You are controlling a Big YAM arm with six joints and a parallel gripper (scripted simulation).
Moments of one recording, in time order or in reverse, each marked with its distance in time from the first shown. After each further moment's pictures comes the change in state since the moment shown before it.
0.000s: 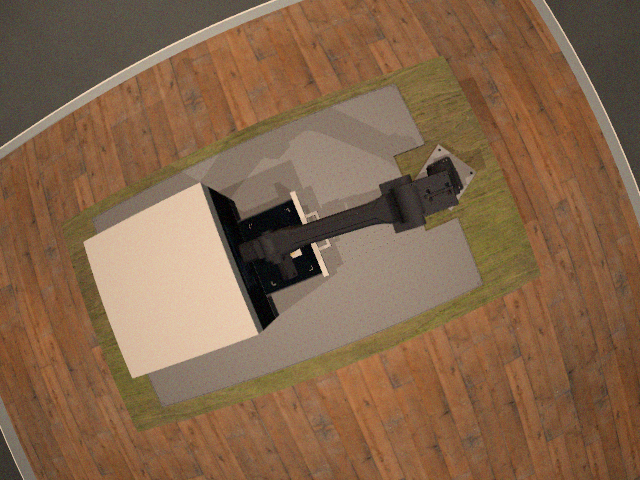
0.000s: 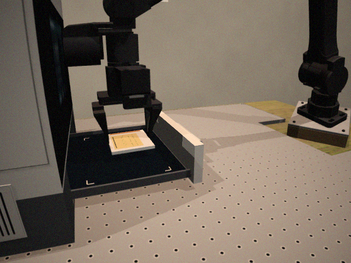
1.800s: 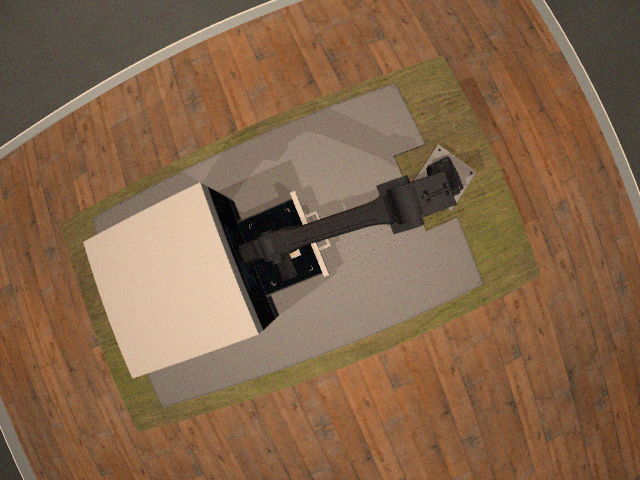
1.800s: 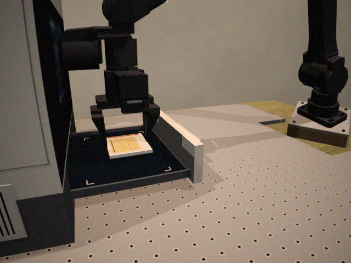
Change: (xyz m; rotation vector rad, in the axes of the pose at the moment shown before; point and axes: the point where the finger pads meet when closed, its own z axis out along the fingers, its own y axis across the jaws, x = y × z) arm 0.000 -0.004 0.008 0.010 0.000 0.000
